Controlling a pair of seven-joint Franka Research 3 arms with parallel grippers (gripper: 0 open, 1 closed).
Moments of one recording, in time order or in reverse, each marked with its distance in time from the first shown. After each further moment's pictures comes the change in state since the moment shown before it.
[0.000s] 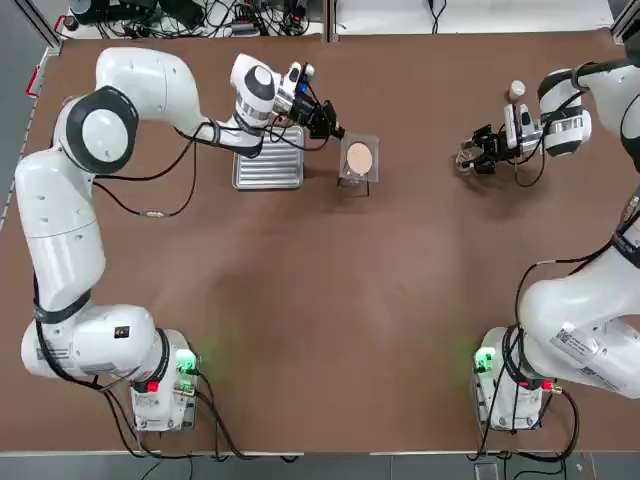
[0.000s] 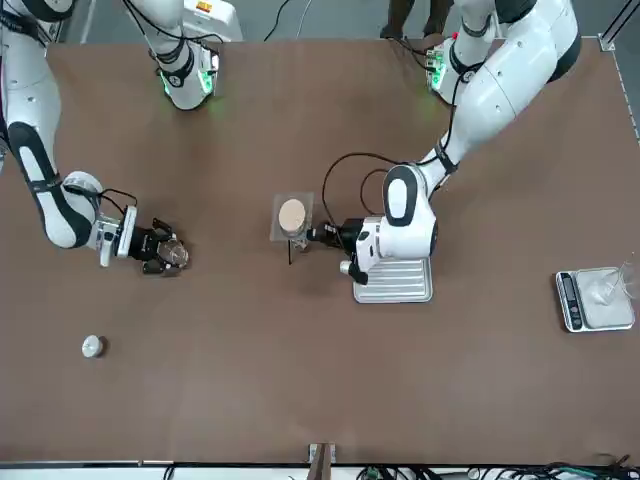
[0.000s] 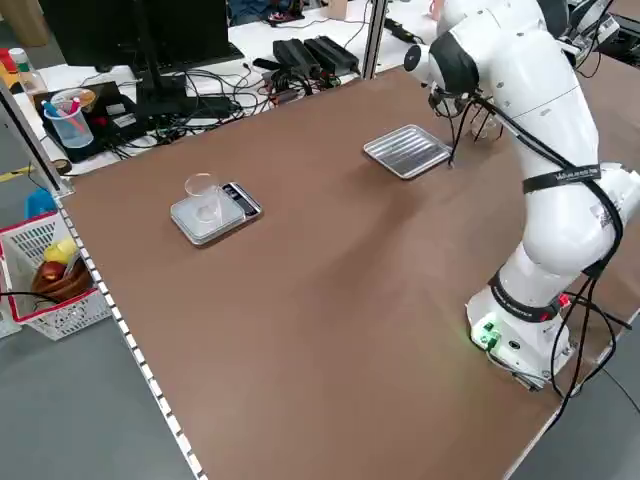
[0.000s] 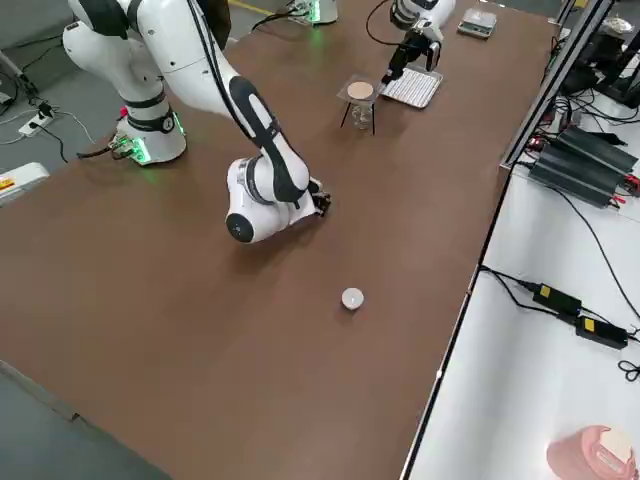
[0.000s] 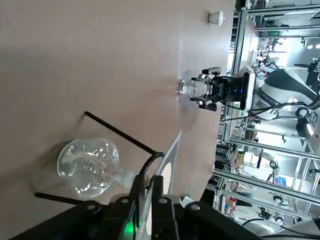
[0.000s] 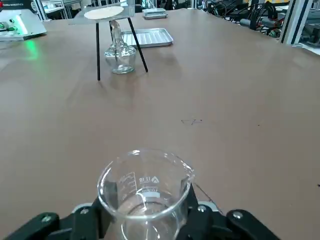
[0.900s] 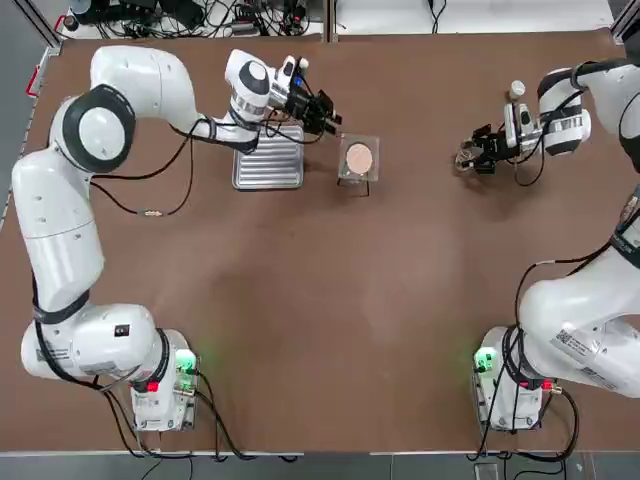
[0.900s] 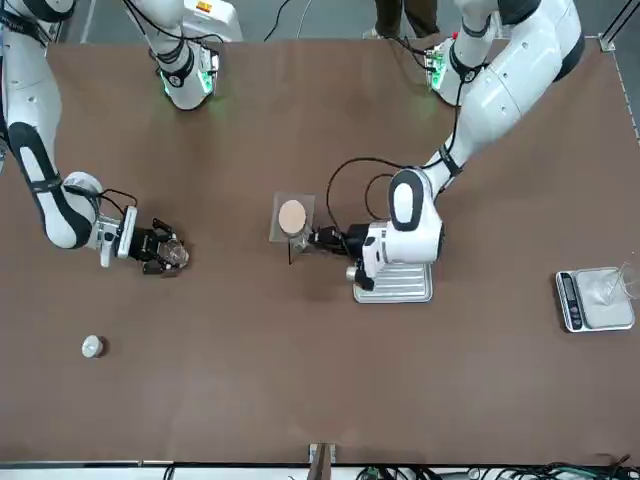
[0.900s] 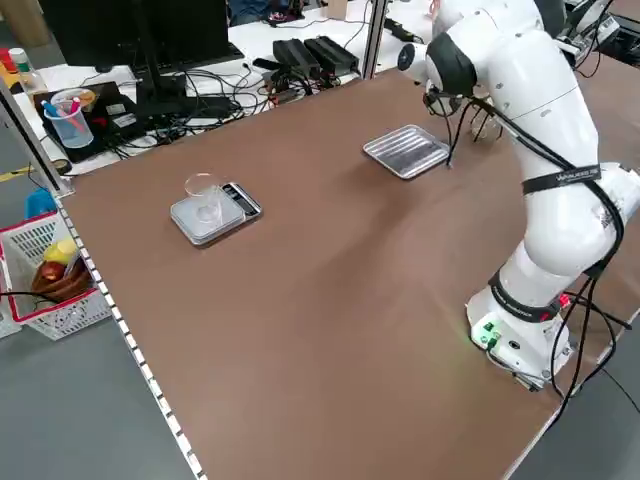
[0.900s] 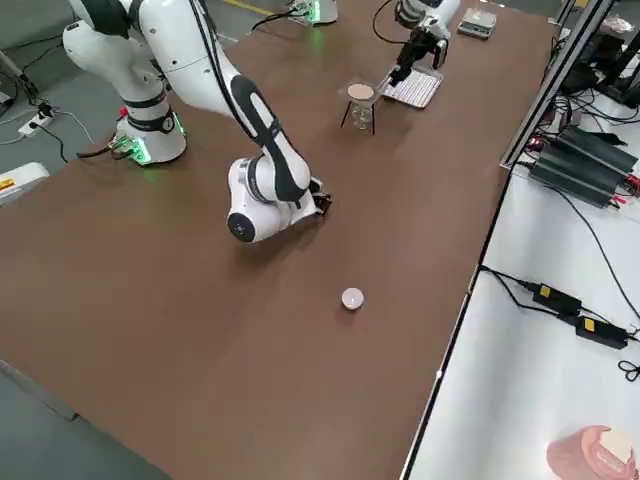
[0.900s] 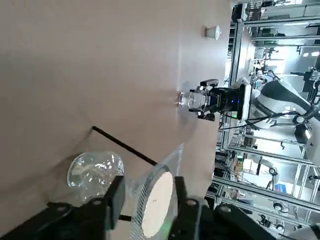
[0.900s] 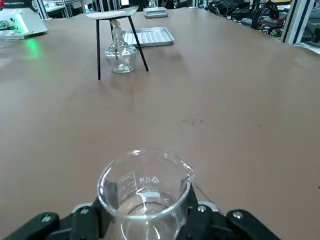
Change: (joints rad) left arm 0.038 -0.002 0.001 0.012 0.000 -0.001 0.013; right arm 0.014 -0.001 -0.008 0.004 0.000 -0.001 0.001
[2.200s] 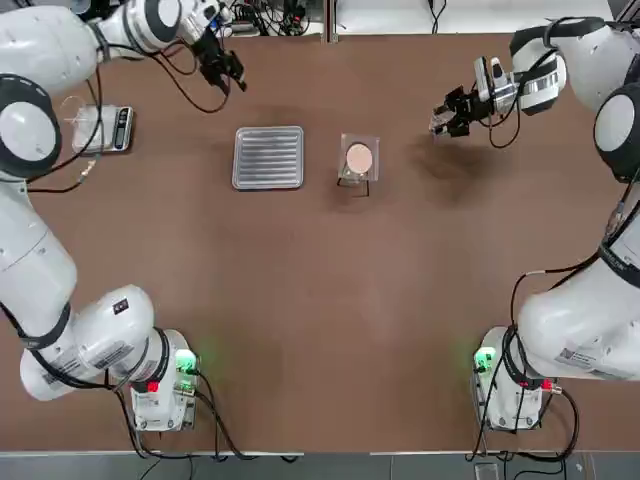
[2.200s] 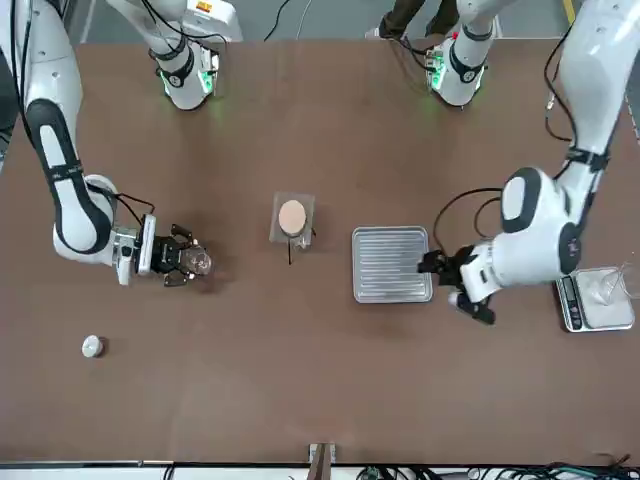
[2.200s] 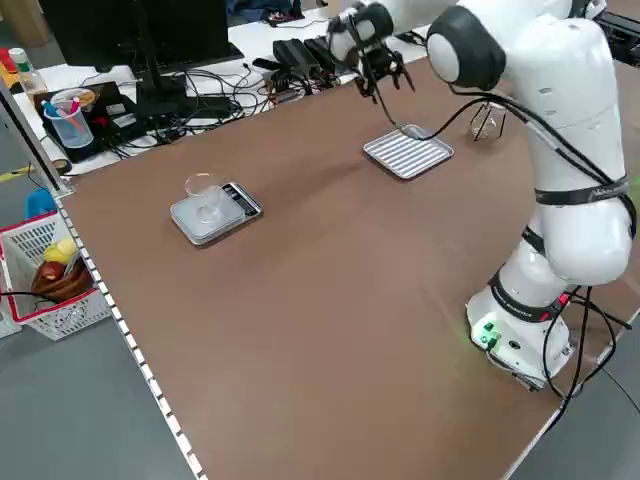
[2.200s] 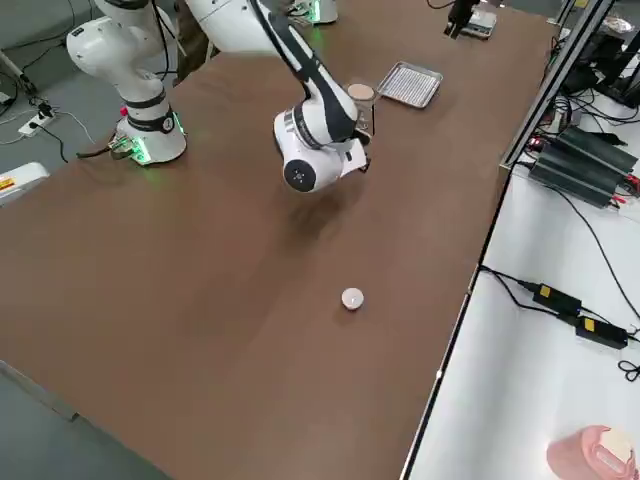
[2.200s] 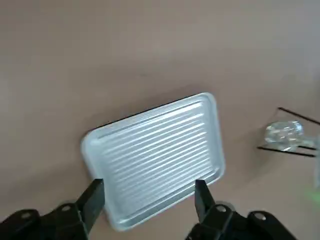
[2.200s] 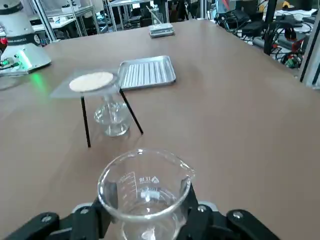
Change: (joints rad) left arm 0.434 -0.298 -0.004 0.009 0.927 -0.461 -0.361; right arm 0.308 -0.150 -0.056 0.070 0.101 -0.039 0.299
